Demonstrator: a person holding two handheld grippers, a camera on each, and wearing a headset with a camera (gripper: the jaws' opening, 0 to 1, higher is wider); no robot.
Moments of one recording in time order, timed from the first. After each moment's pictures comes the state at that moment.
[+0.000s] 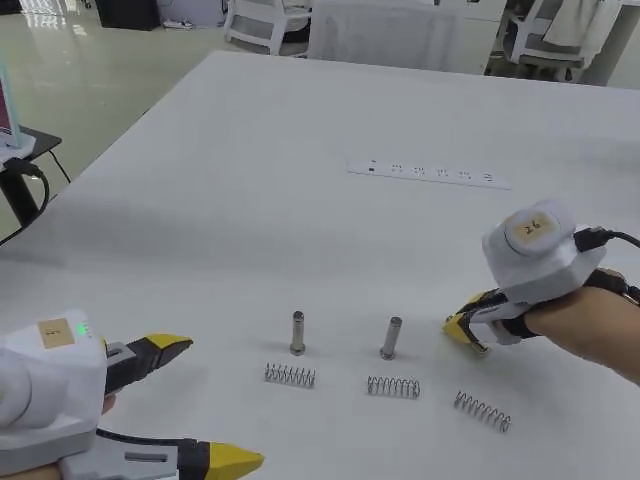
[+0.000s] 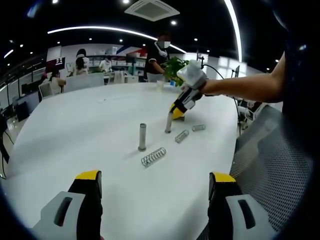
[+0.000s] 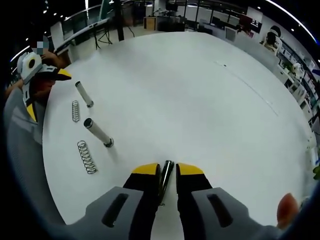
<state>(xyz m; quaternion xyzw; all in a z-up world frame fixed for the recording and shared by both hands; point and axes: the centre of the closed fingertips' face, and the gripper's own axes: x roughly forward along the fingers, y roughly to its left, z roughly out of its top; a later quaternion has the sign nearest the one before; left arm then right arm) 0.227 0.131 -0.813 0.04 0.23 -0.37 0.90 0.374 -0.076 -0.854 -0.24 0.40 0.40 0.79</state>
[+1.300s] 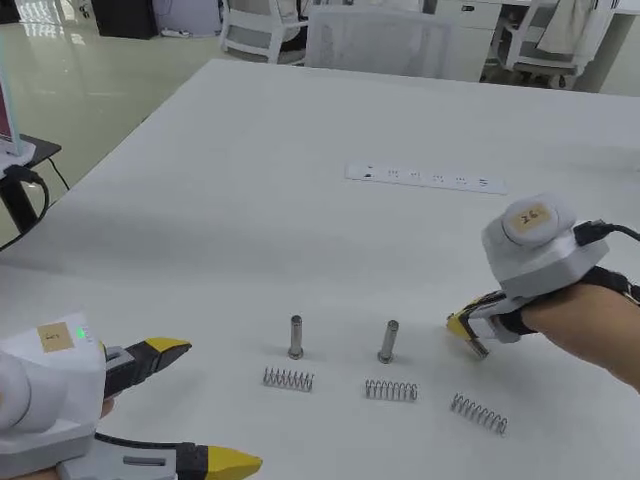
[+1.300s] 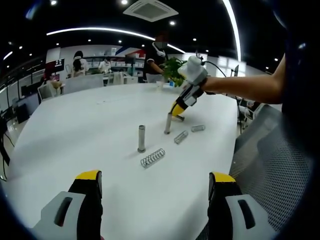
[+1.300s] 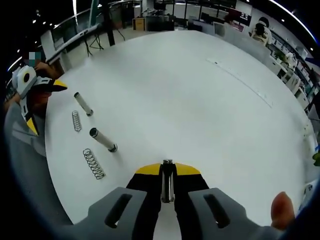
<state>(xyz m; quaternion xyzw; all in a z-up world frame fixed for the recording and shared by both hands) 0.226 0.128 -0.808 0.05 0.23 -0.37 0.90 0.372 -0.081 -0.838 -0.21 0.41 0.36 0.81</state>
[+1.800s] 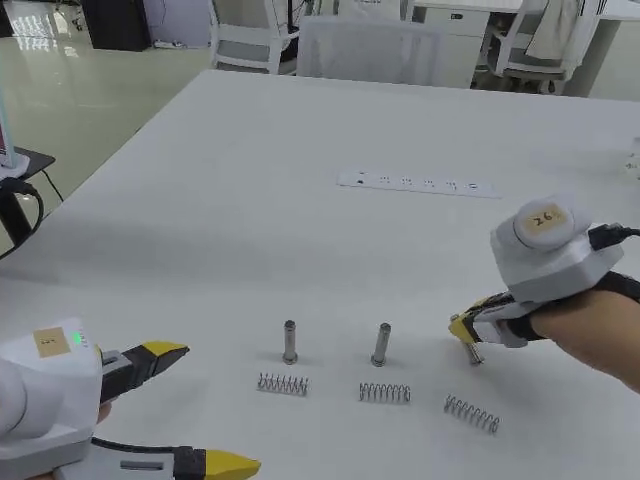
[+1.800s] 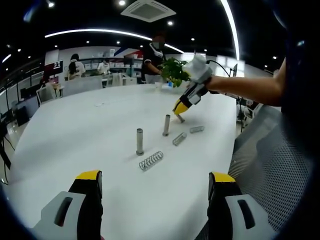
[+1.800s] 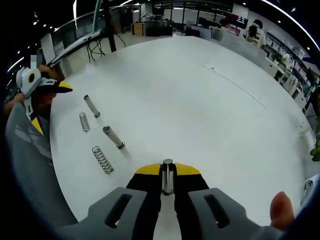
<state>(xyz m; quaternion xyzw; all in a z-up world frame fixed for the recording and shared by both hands) 0.225 0.127 -0.805 0.05 0.22 -0.37 0.90 0.359 -0.087 -0.823 -0.20 0.40 0.36 0.82</state>
